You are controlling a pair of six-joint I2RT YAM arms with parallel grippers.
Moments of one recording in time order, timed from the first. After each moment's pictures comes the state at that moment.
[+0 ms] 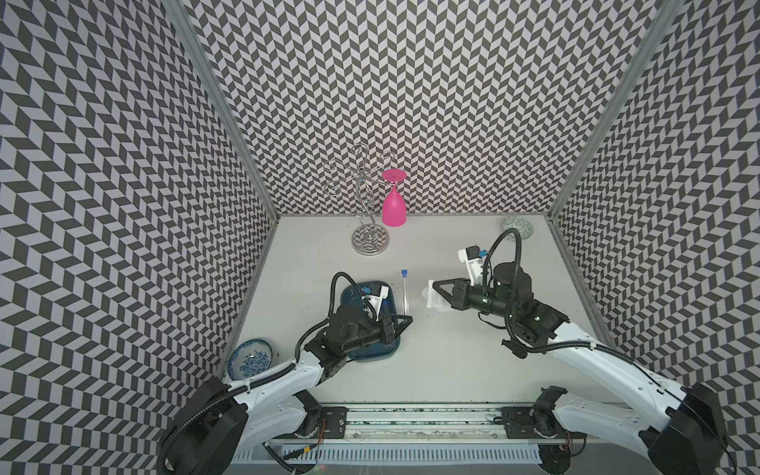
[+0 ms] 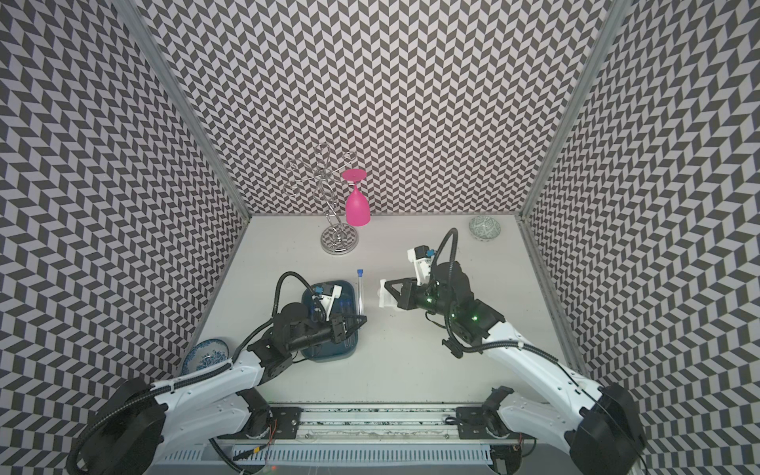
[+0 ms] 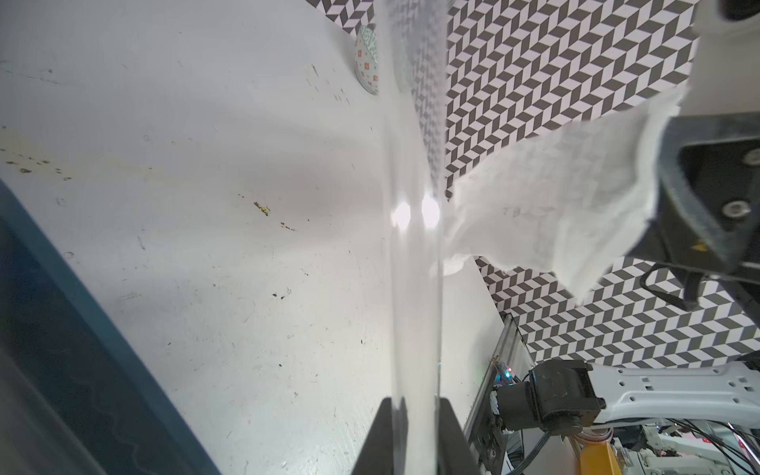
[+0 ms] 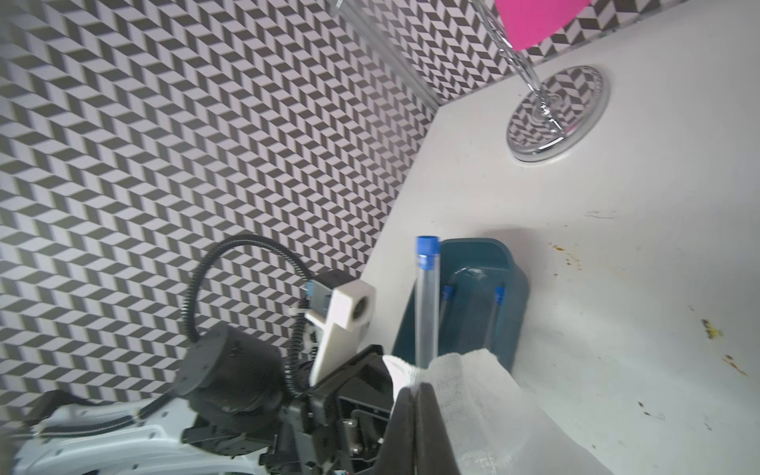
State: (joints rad) left arm -0.69 1.09 0.35 0.47 0.45 -0.78; right arm 0.64 1.09 0.78 0.03 -0.41 0.75
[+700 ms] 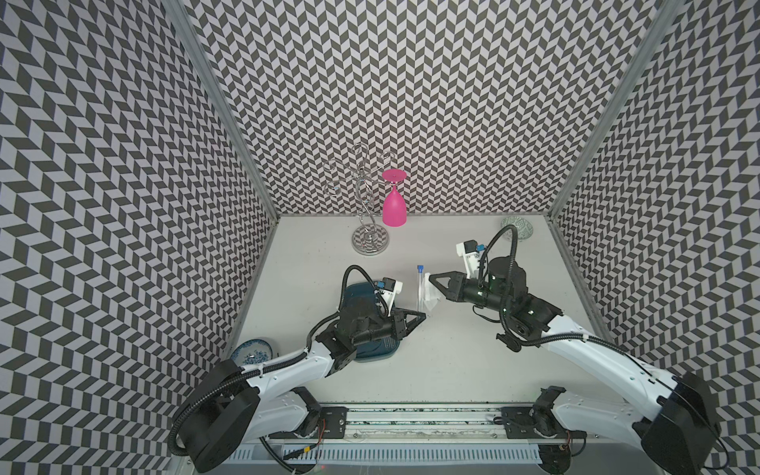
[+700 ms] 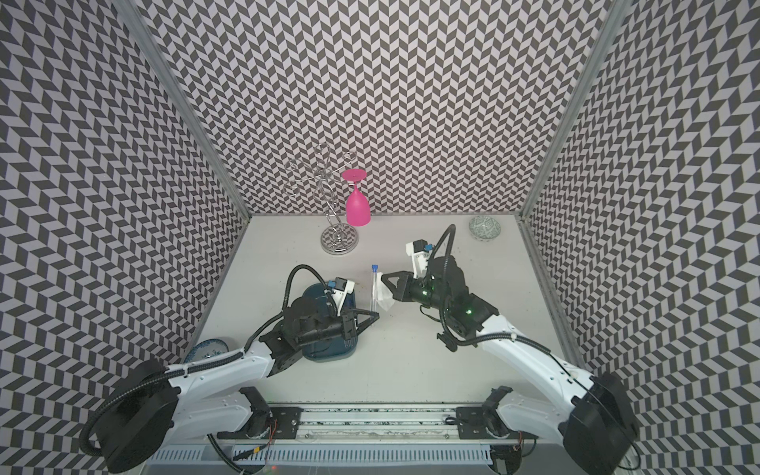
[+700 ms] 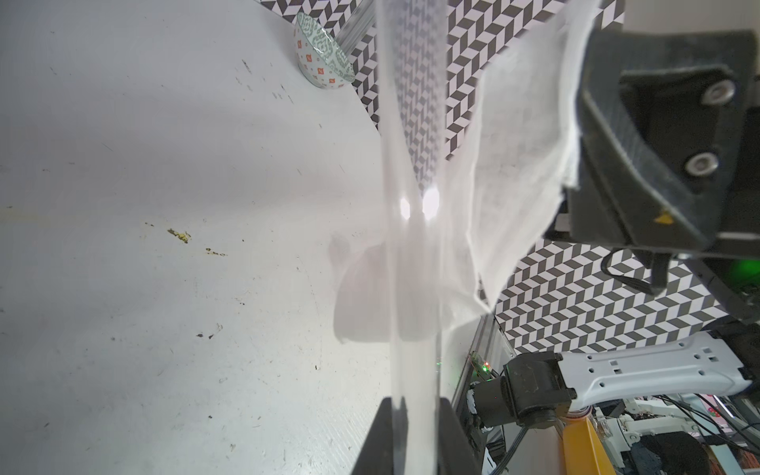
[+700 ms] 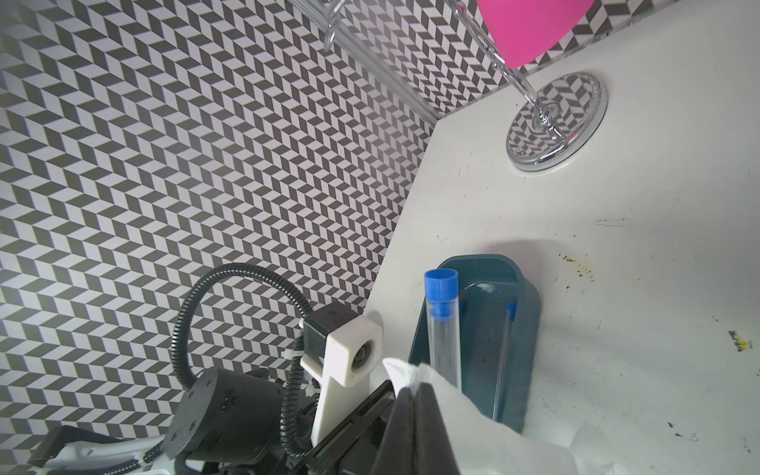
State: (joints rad) left arm -0.75 1.17 0.43 0.53 0.46 -0.76; right arm 0.64 1.12 0.84 0.01 -0.34 0.79
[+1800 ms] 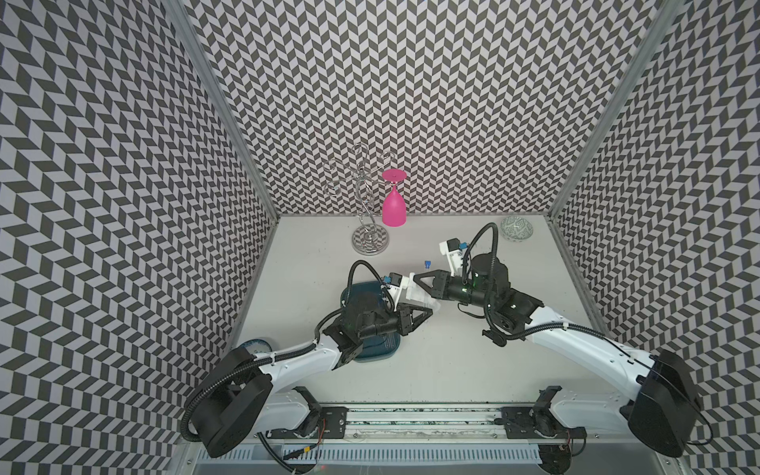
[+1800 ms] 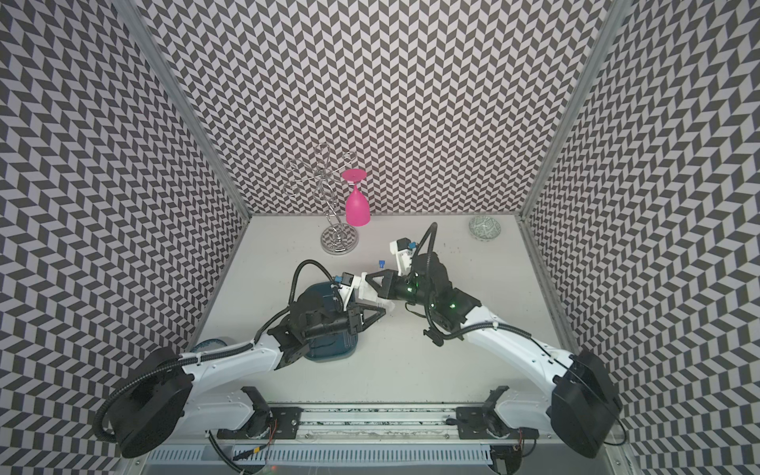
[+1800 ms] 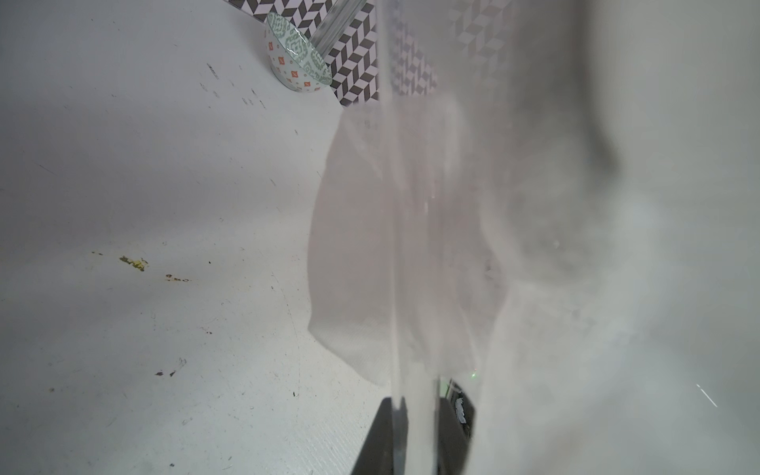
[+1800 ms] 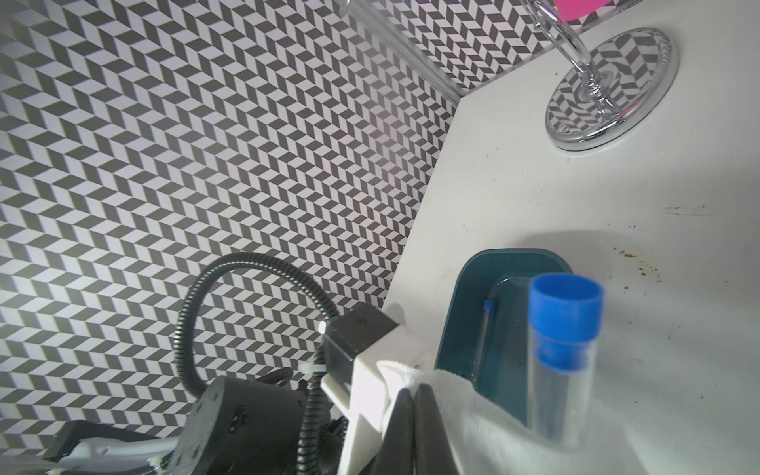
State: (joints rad) left arm -0.76 1.26 0.49 0.59 0.50 -0.78; right arm 0.72 1.29 0.91 0.08 -0.36 0.87
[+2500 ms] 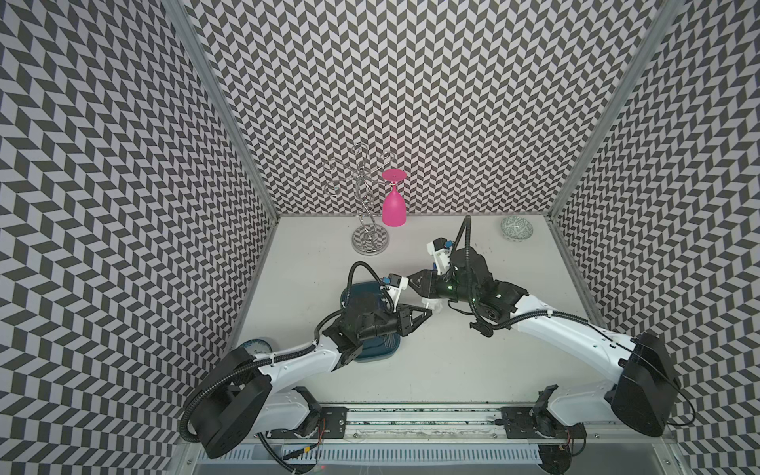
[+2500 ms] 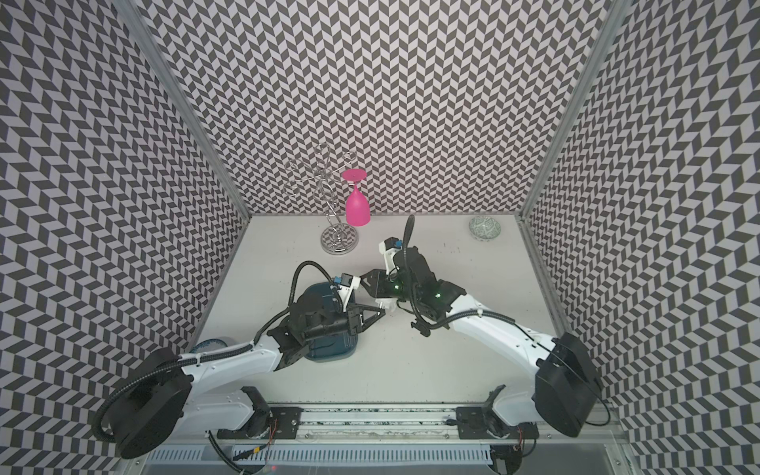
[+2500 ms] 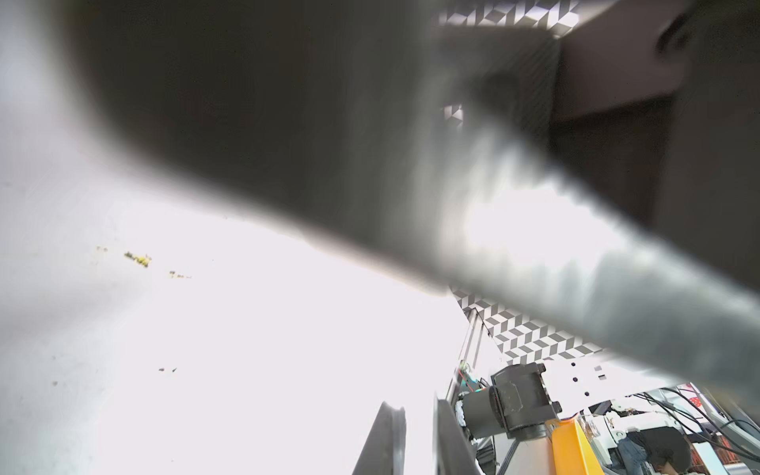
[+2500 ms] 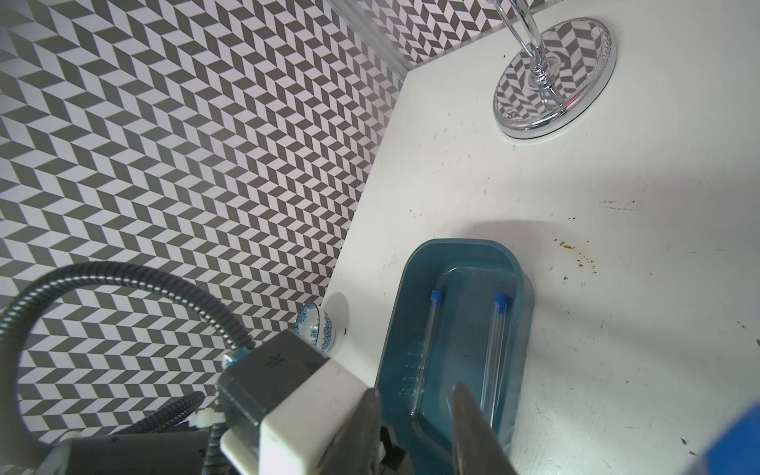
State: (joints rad) left arm -0.77 1.26 0.47 0.60 0.49 -0.79; right arm 0.77 1.39 1.06 -0.13 -0.24 0.73
